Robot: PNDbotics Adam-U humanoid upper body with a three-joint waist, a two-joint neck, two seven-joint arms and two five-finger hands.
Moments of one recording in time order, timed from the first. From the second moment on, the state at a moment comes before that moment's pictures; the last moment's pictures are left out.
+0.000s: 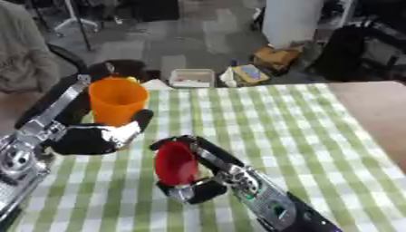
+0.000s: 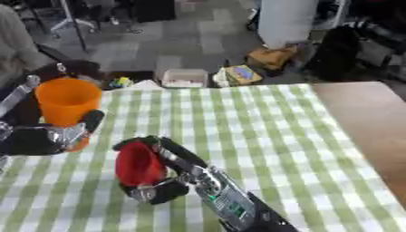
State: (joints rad) left arm -0.81 0.47 -0.47 -1.64 0.04 -0.05 -0.08; right arm -0.67 -0.21 0.48 -1.39 0.07 -0.38 0.29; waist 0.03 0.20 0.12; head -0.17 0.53
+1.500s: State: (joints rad) left arm -0.82 0.48 -0.50 -1.69 -0.46 -0.32 -0.11; right arm -0.64 -0.18 0.50 -1.31 -0.06 -0.32 0.47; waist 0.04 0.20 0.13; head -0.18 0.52
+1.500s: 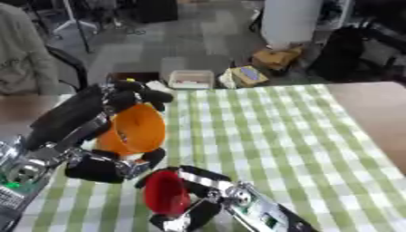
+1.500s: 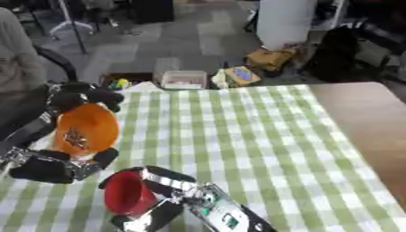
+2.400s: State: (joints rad) left arm -0.81 0.50 -0.52 -1.67 -0.50 -0.36 -0.33; right arm -0.64 -0.18 0.50 -1.31 -0.07 -0.32 0.47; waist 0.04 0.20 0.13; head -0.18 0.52
